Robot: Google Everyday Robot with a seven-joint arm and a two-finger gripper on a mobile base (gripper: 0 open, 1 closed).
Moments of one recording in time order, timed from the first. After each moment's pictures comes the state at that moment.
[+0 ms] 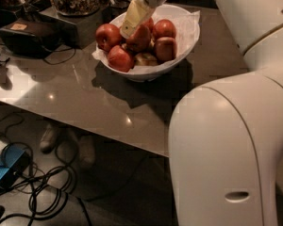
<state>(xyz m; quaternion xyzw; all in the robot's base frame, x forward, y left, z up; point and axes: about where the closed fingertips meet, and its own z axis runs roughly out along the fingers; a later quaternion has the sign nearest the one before) 0.695 0.001 0.972 -0.50 0.83 0.13 0.22</state>
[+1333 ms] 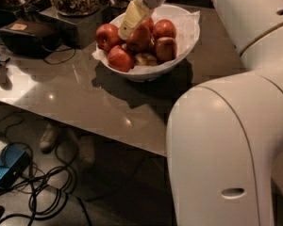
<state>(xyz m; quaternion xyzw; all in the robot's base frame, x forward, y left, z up) 0.701 0.004 0.968 -0.50 0.83 0.13 0.22</state>
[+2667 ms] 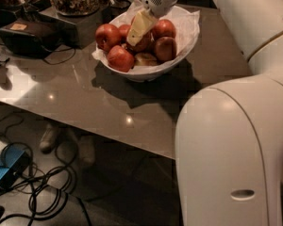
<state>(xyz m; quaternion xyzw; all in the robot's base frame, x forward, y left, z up) 0.706 -0.012 0.943 -0.50 0.83 0.13 0.22</state>
